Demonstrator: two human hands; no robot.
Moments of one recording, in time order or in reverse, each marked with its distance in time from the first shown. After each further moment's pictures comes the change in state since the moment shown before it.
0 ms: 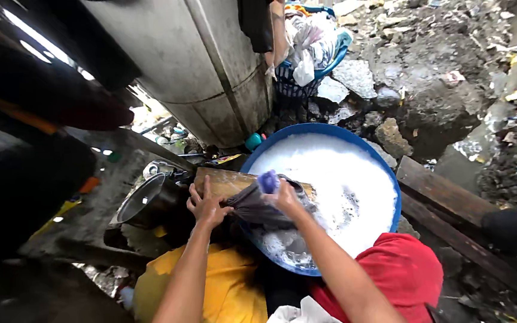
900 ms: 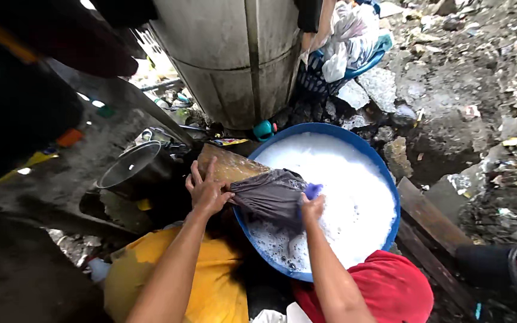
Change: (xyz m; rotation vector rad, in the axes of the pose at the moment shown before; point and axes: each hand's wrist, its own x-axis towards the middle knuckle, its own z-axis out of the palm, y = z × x) left_hand 0.011 -0.018 0.019 -0.073 0.156 0.128; right_hand 0.019 0.092 0.000 -0.084 0.472 0.457
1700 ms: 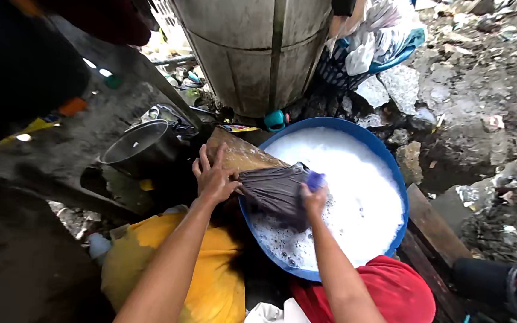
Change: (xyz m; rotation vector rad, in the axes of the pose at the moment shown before) left_hand 0.000 0.002 -0.001 -0.043 -0.030 -0.008; right_hand 0.020 0.013 0.014 -0.101 -0.023 -0.212
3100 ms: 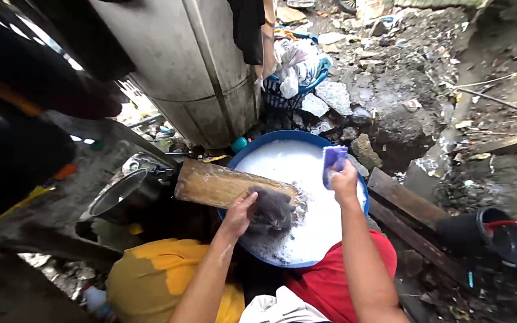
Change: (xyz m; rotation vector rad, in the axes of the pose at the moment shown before) left_hand -0.080 0.126 0.022 -1.634 -0.201 0.028; right_hand -0.021 -0.017 -0.203 0.432 0.211 -0.207
